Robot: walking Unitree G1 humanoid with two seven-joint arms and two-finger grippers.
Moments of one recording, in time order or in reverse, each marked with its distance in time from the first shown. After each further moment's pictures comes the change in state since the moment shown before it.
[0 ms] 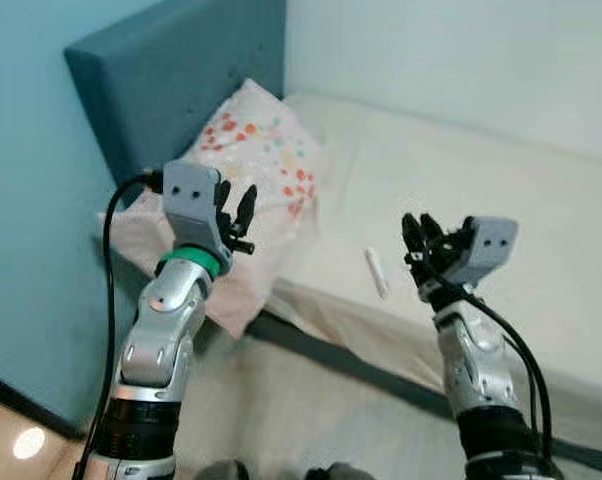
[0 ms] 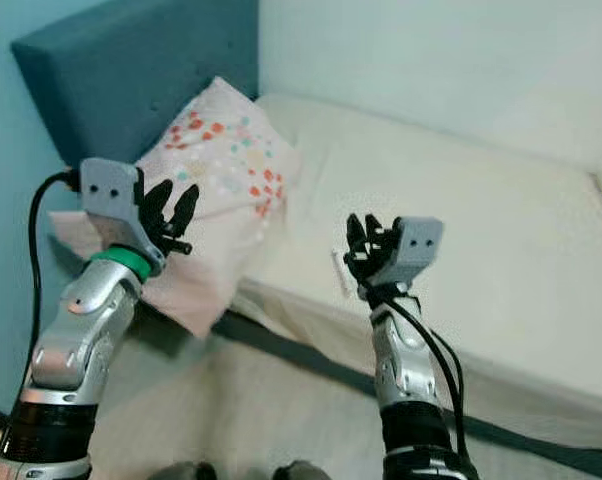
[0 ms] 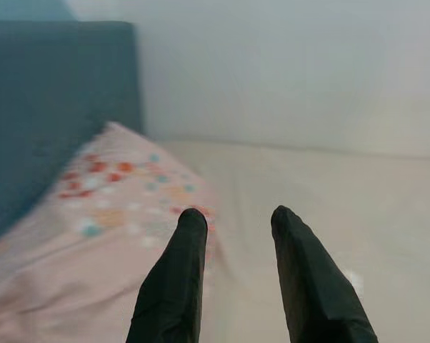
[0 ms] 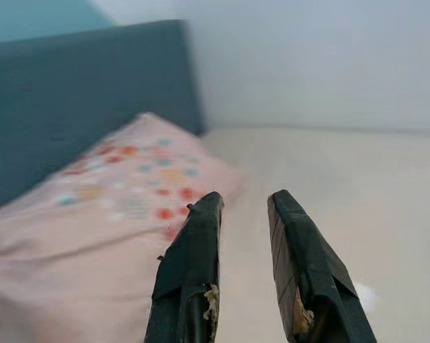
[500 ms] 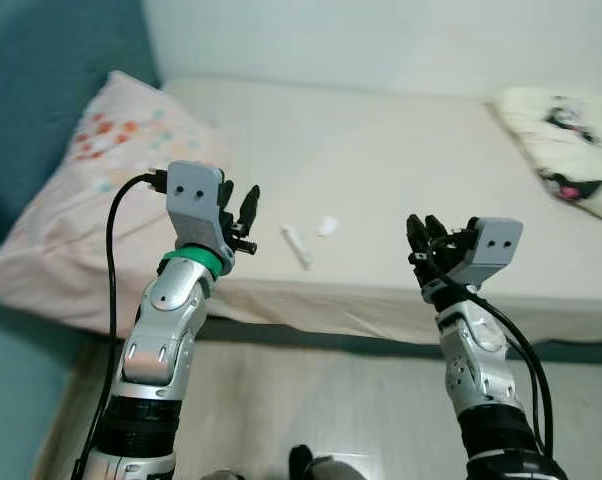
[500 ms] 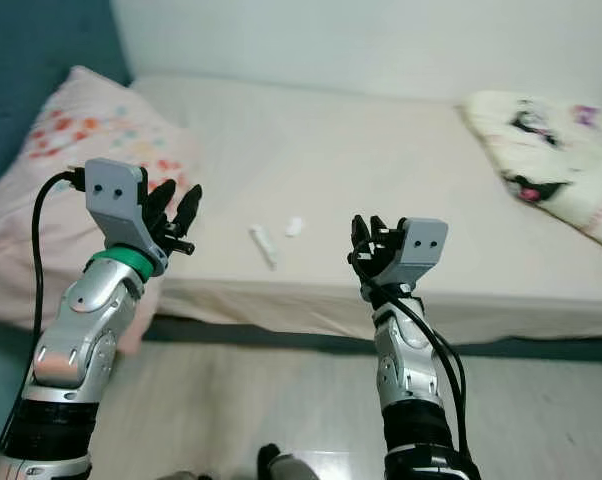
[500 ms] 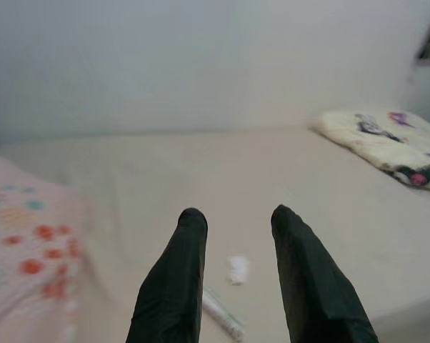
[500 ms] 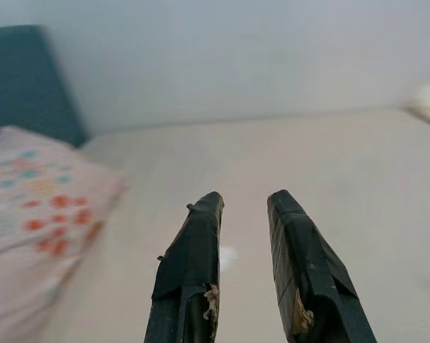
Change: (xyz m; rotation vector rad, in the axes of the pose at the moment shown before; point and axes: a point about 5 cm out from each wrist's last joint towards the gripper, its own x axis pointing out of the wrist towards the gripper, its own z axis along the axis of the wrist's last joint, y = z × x) left arm 0.001 0.001 0.000 0.008 -0.003 0.003; right arm 0.001 0.000 0.000 -0.002 -0.002 0.002
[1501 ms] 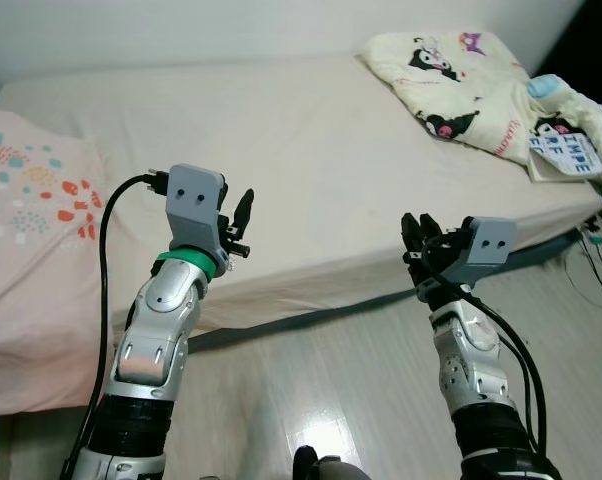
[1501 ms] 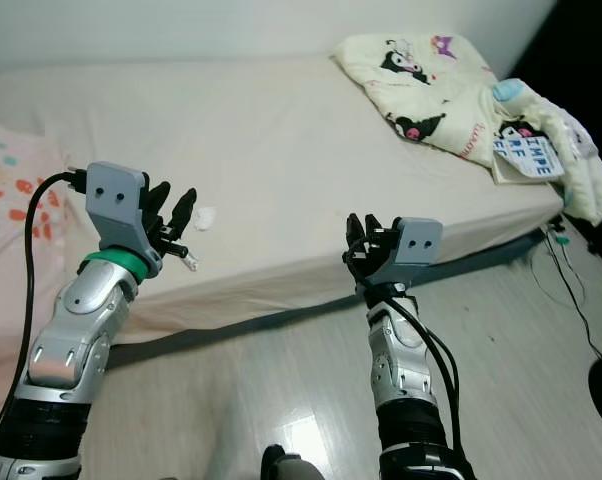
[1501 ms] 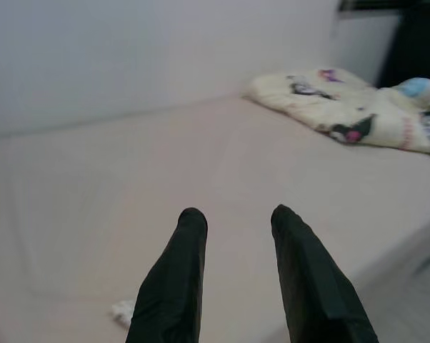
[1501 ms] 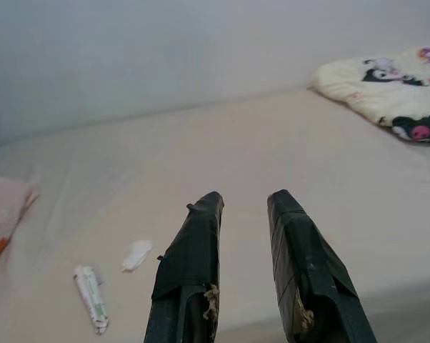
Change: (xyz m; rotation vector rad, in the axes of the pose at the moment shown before) left arm -0.001 0.005 -0.006 0.066 0.017 0.023; right arm 0.000 0.003 -0.002 0.007 0.003 0.008
